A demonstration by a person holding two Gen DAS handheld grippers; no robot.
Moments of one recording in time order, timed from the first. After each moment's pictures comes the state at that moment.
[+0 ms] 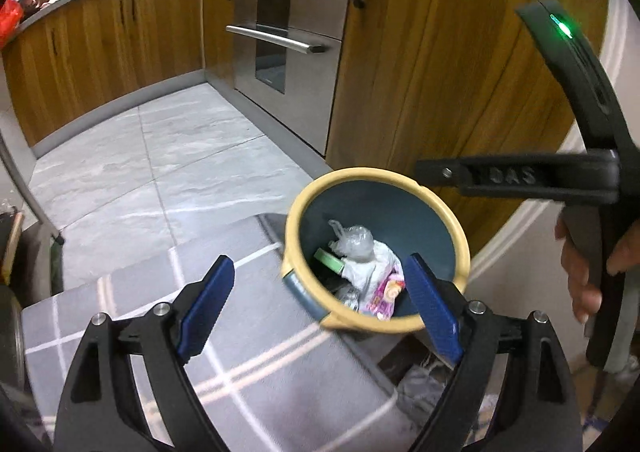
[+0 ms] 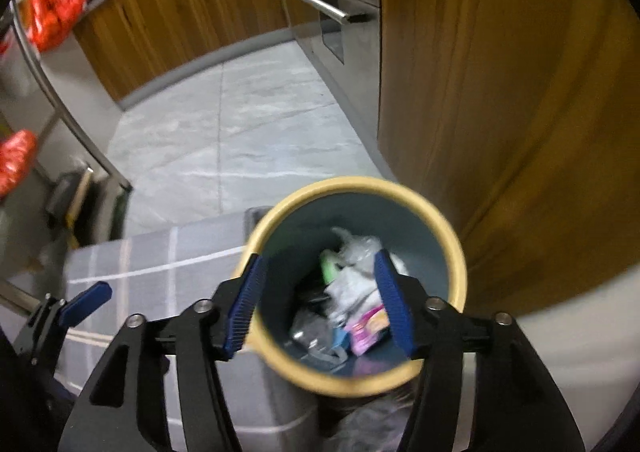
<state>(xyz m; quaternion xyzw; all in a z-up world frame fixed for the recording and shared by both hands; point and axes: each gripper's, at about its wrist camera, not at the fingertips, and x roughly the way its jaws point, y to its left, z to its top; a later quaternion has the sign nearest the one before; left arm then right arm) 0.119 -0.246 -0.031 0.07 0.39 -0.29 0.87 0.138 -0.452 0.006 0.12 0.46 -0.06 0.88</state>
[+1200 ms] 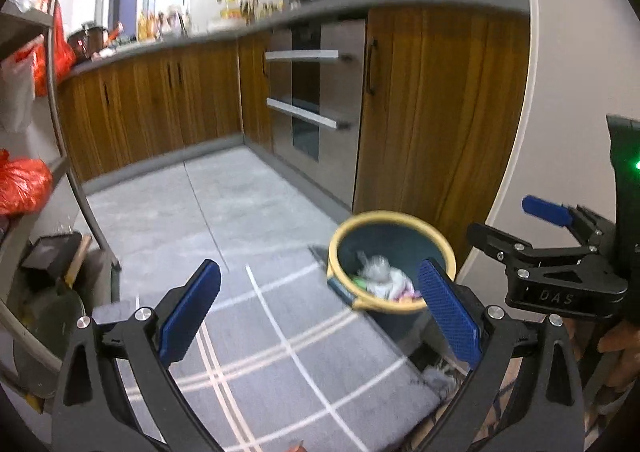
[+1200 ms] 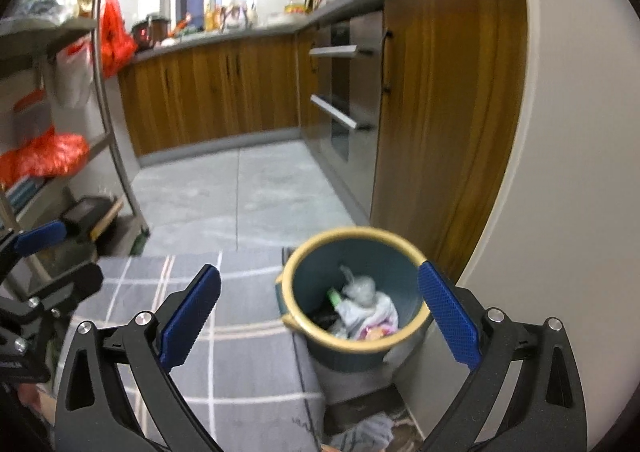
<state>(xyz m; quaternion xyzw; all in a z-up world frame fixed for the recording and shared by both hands) 0.001 -0.152 0.060 0.06 0.26 -0.26 0.93 -0.033 -0.365 0.071 0.04 0.27 -0.09 0.96</state>
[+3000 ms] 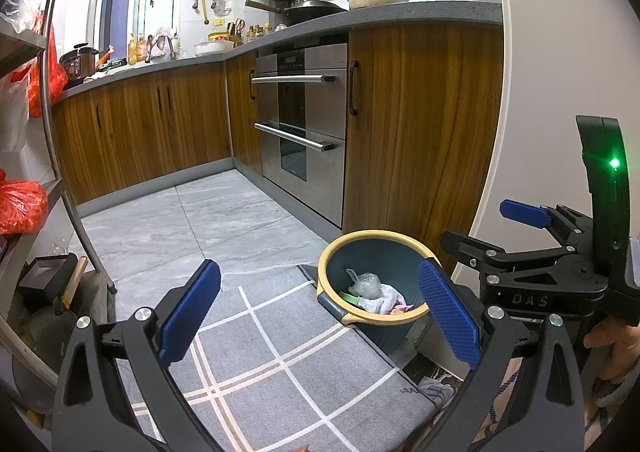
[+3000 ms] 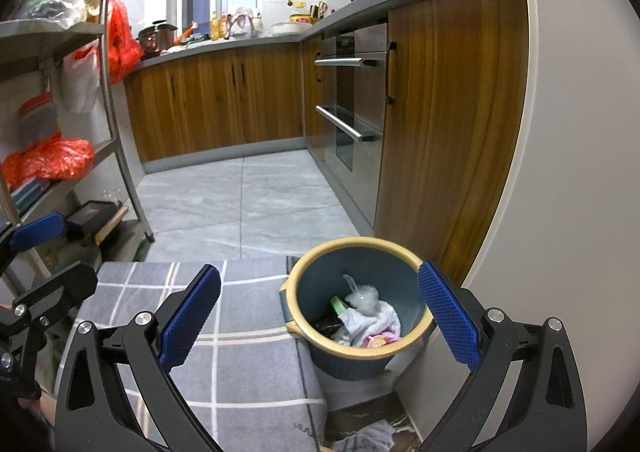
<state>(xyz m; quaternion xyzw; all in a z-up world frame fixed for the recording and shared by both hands) -0.012 -0.154 0.069 0.07 0.23 -0.28 0.93 -0.035 -0.363 0.070 0.04 0.26 -0.09 0.96</state>
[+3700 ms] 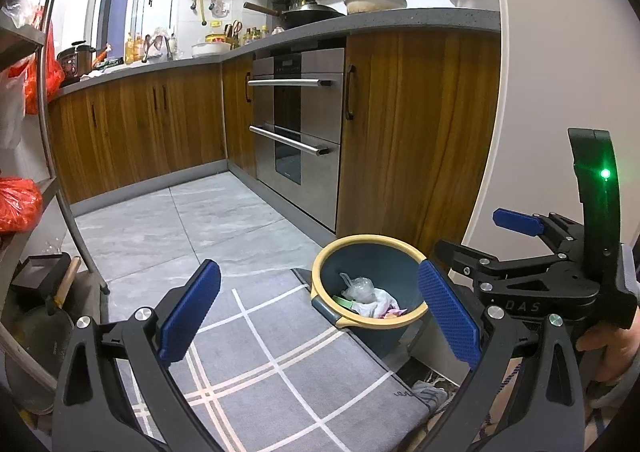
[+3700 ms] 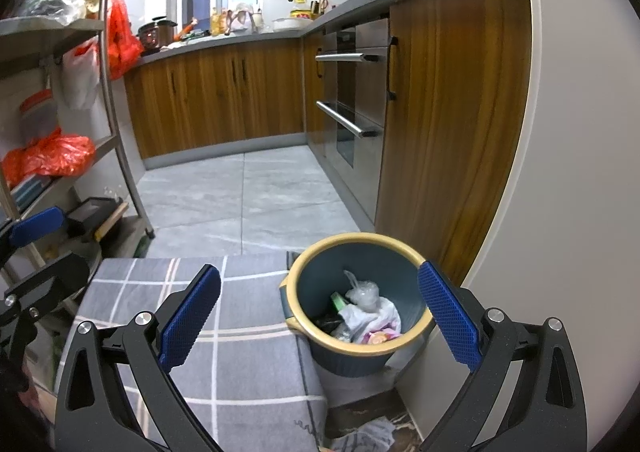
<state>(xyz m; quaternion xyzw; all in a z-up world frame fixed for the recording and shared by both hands) -0.013 -0.151 0.070 0.06 0.22 -0.29 0.93 -0.033 -0.366 0.067 0.04 0.27 -0.08 0.96</state>
